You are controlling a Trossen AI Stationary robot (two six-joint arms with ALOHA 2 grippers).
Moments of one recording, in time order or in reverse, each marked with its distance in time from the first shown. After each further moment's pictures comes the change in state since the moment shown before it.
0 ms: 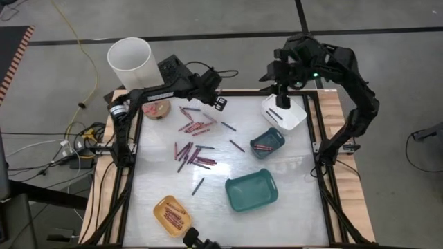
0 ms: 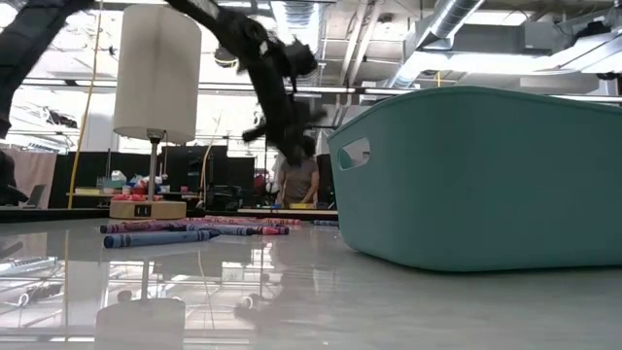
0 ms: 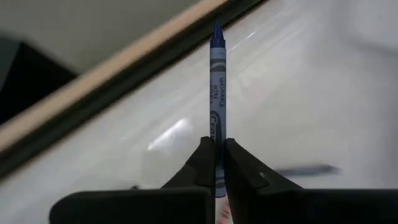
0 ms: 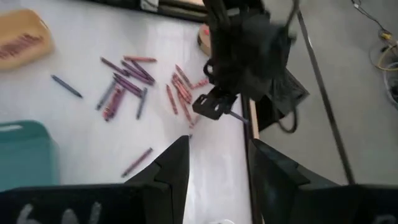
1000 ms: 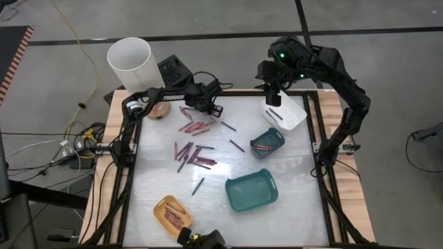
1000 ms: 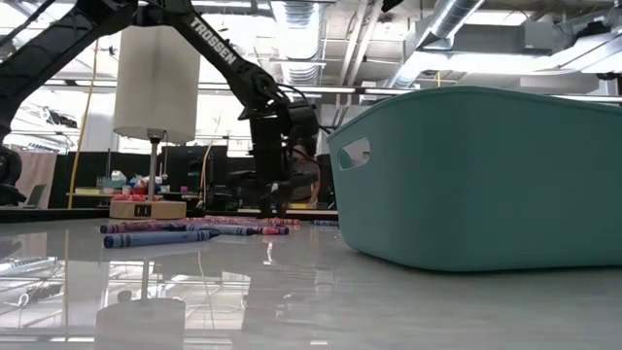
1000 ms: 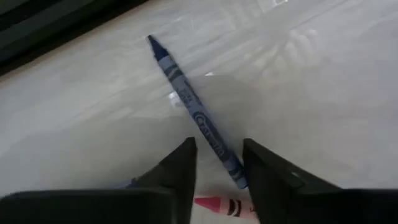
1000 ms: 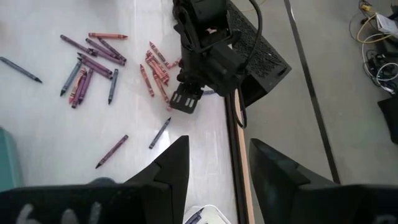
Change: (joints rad) left arm 0.049 0.217 -0.060 -0.025 -0.046 -0.163; right arm 0.025 0.071 0.000 0.004 0.153 0.007
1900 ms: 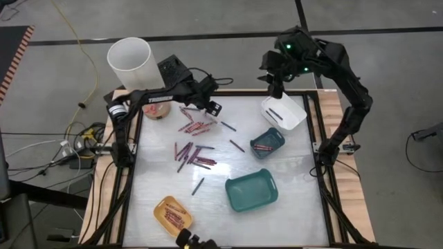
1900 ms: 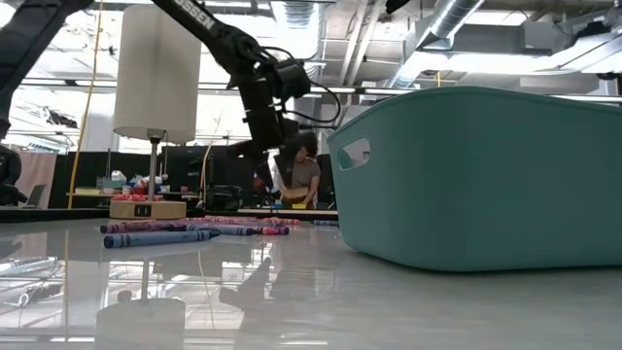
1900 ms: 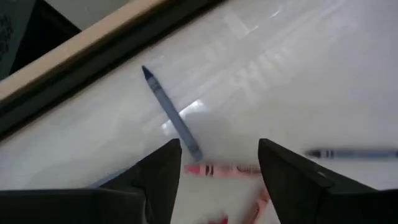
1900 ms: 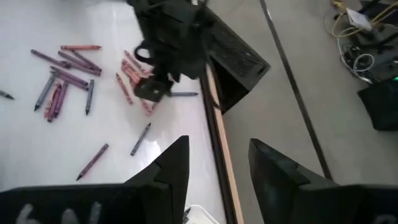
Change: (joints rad) left arm -0.030 -0.205 -0.079 0.065 0.001 0.127; right arm -0.087 -0.002 0.021 0.024 0.000 0.006
